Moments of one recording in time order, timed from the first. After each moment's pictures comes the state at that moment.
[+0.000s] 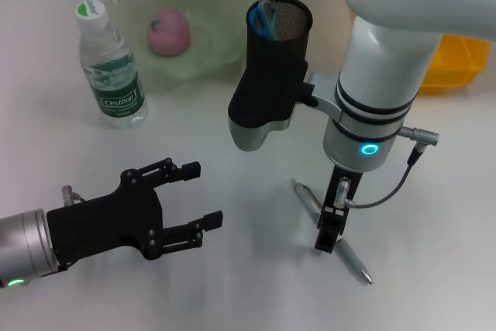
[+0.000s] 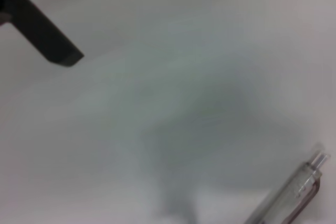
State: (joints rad) left arm -0.38 -2.06 0.77 0.33 1.82 1.62 -0.80; right arm 1.03 2.09 -1.95 -0.93 -2.41 -1.52 2.71
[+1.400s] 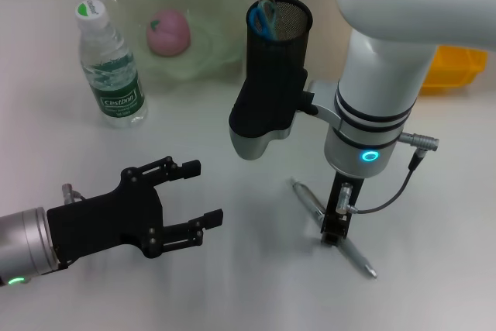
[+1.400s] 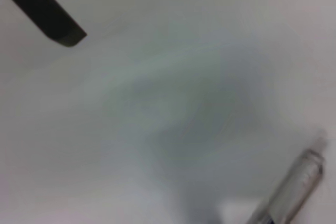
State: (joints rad) left arm -0.38 -2.06 0.77 0.33 1.82 1.62 -0.80; right arm 1.03 2.09 -1.99 -0.92 -2.40 -1.51 2.71
